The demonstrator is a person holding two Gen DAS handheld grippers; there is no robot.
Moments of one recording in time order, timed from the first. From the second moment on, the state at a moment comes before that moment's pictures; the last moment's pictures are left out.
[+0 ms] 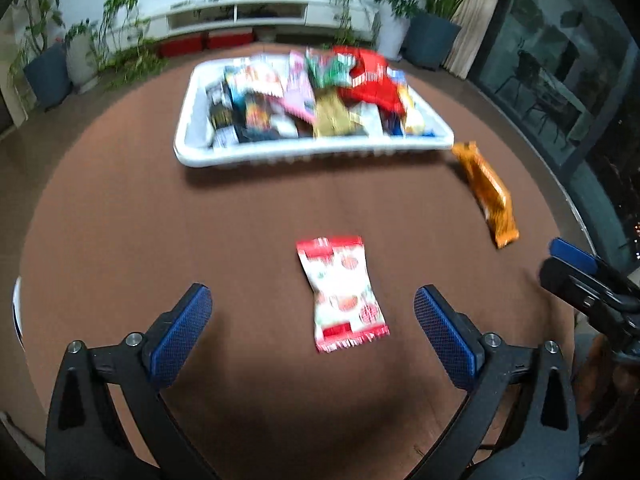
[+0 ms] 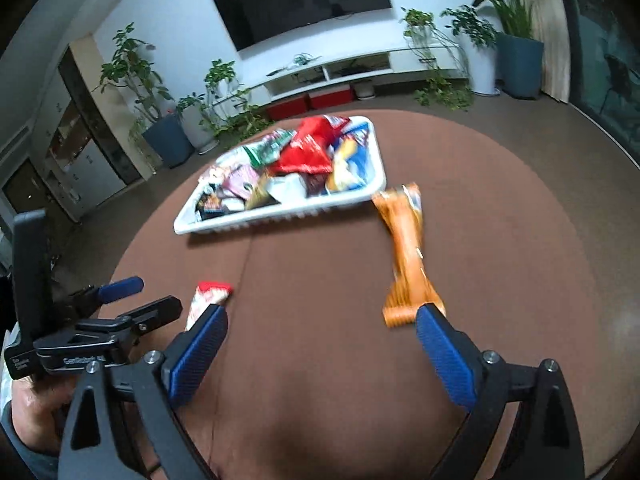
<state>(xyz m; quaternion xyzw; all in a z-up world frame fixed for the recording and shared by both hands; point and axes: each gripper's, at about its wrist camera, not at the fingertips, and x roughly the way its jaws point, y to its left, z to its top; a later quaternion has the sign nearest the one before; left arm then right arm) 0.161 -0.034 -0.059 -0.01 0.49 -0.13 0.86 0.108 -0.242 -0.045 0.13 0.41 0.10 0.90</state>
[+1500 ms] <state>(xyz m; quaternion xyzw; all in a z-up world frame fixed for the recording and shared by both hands) 0.134 -0.024 -0.070 0.00 0.49 -0.15 0.86 0.186 -0.257 -0.080 0.05 0.47 0.08 0.88</state>
